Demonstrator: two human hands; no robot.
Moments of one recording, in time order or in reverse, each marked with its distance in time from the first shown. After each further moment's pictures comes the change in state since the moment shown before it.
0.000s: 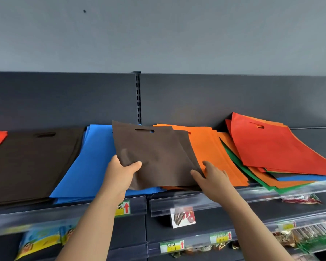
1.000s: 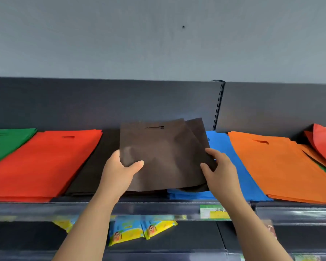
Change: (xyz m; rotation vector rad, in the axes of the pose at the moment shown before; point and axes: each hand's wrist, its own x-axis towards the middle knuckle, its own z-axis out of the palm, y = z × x) left_hand 0.027 -0.003 -0.272 0.176 0.137 0.201; right_hand -0.044 -0.243 0.100 0.434 0.296 -0.253
